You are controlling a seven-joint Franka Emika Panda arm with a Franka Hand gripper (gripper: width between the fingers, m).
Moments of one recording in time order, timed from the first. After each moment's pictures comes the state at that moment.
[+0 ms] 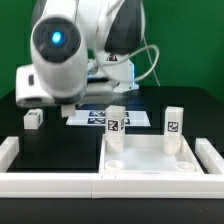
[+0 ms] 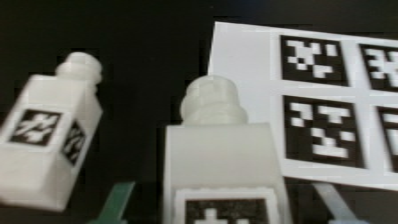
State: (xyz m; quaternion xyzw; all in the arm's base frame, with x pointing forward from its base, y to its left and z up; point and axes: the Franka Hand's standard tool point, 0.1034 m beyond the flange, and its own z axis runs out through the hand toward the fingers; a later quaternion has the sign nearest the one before) arm 0.398 -0.114 0.076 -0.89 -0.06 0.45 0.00
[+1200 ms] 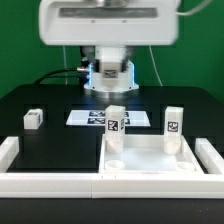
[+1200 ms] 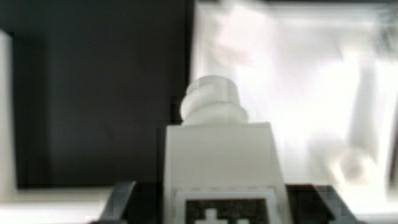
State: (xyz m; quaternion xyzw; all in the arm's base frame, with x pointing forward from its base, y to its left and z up) arm 0.588 -0.013 0.173 -1.00 0.04 0.03 0.02
